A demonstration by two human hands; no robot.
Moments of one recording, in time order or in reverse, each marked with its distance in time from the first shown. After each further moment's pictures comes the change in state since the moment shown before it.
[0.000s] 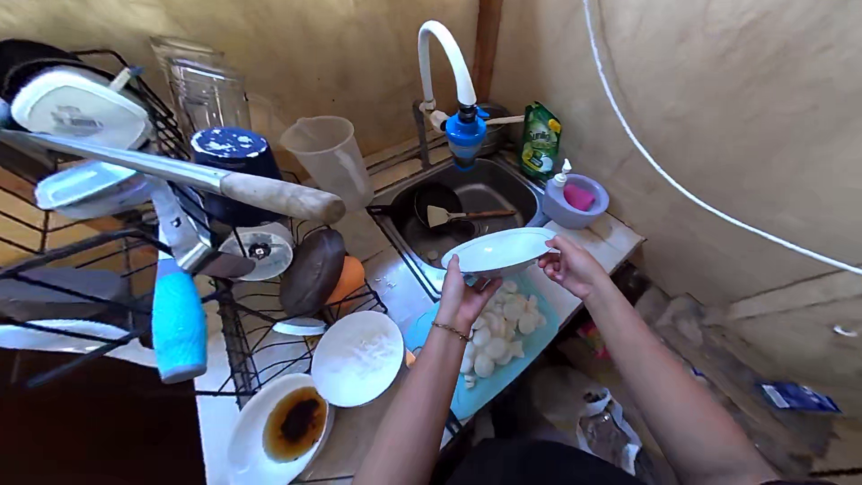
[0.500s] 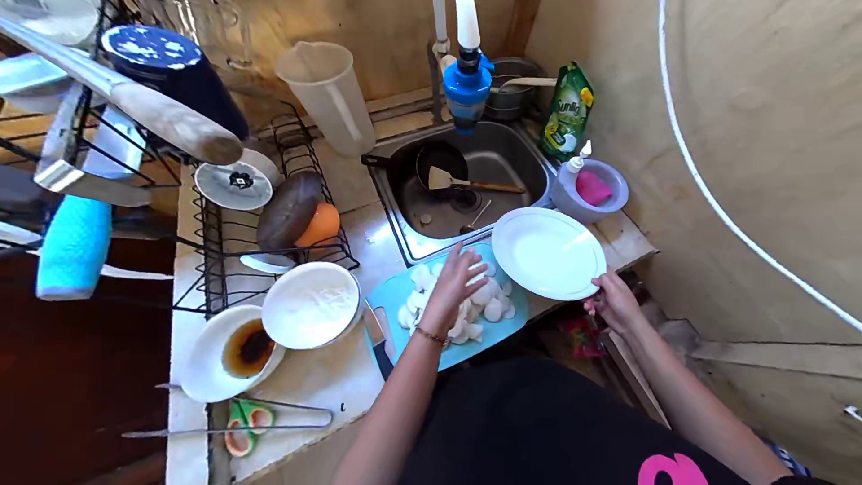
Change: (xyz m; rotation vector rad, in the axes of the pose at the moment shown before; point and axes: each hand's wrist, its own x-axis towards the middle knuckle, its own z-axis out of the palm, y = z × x) left_hand -0.004 -0.065 0.008 0.546 -0.012 0.314; right_hand 0.049 0.048 -0.167 -0.170 -0.032 -0.027
